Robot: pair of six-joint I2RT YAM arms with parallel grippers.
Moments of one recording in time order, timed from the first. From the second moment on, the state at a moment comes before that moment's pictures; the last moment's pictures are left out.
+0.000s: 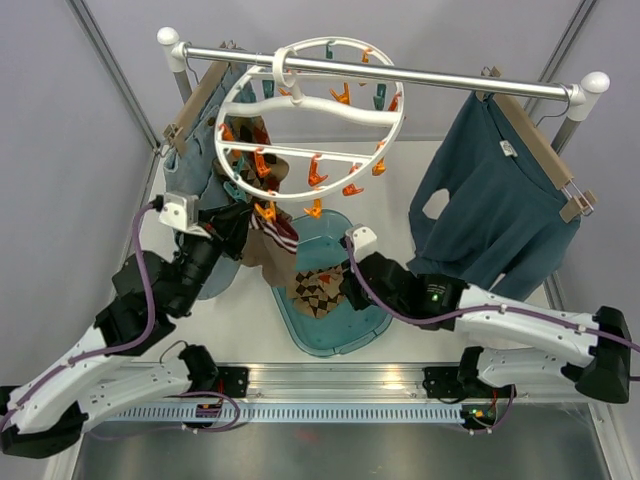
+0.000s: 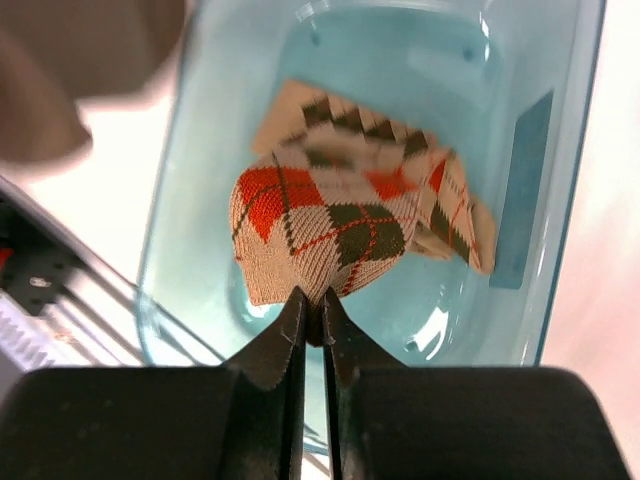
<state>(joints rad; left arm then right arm) -0.98 0.65 1.00 -0.15 -0.56 -0.11 1.16 1.14 0.91 -0.43 0.33 0.48</state>
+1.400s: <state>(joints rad) -0.99 0.65 0.84 0.09 0.38 0.13 1.16 1.17 1.77 -1.00 -0.05 0.52</state>
